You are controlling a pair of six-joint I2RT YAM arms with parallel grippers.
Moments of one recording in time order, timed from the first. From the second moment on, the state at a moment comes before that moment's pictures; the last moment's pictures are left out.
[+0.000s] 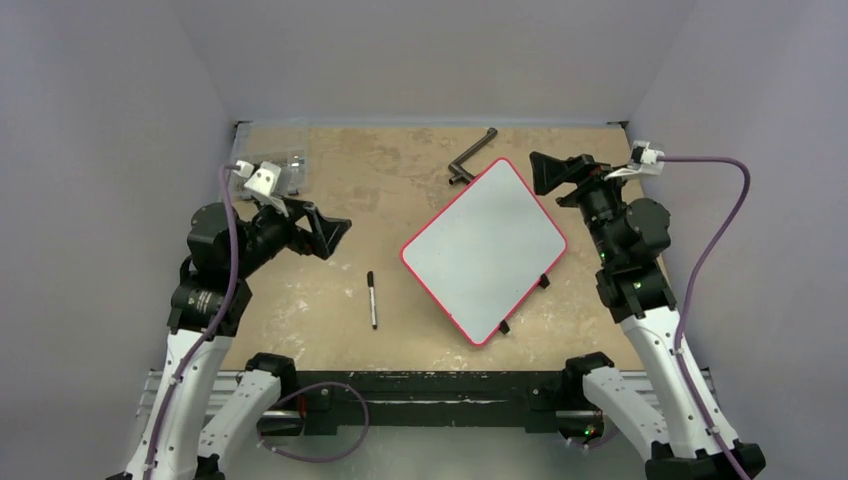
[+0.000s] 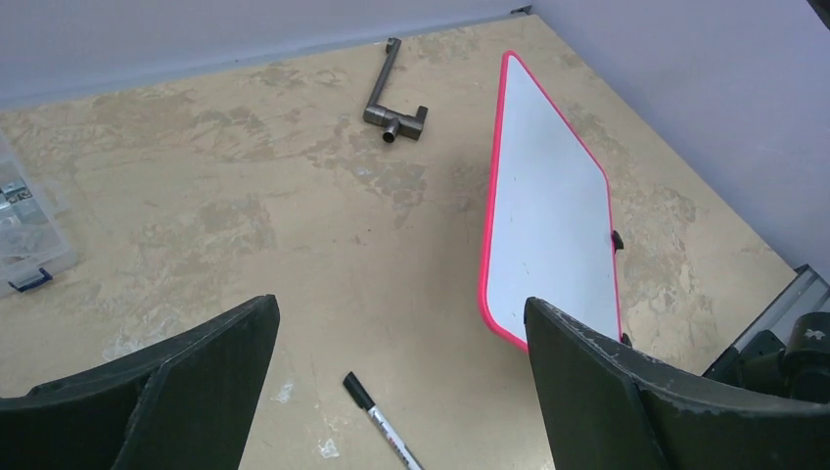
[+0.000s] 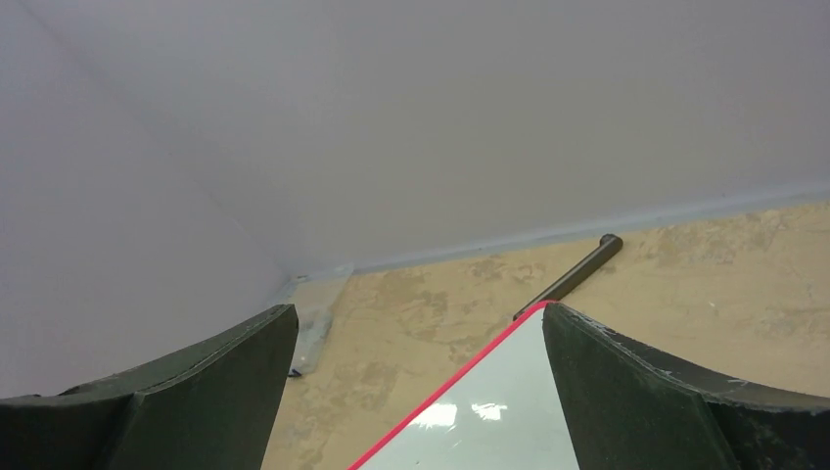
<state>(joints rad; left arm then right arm) -0.18 0.71 0.99 -0.45 0.43 -0.17 0.22 0.81 0.90 0.08 -0.01 0.52</state>
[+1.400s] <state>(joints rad) -0.47 1.16 0.85 -0.59 -0.02 -0.42 0.31 0.74 0.85 -0.20 -0.30 0.58</state>
